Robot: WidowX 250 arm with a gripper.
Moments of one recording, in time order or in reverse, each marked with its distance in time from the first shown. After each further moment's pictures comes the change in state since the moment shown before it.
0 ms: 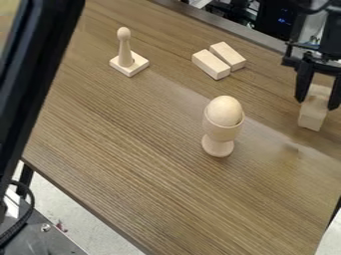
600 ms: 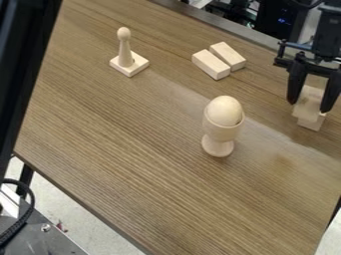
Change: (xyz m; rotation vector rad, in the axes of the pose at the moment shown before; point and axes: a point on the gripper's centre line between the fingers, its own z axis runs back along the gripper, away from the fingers) arm -0.015 0.006 0.001 0.006 0.010 -0.026
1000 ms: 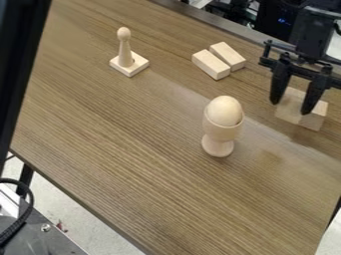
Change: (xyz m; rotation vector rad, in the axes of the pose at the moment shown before) arm -0.006 0.016 -0.008 0.045 0.031 -0.020
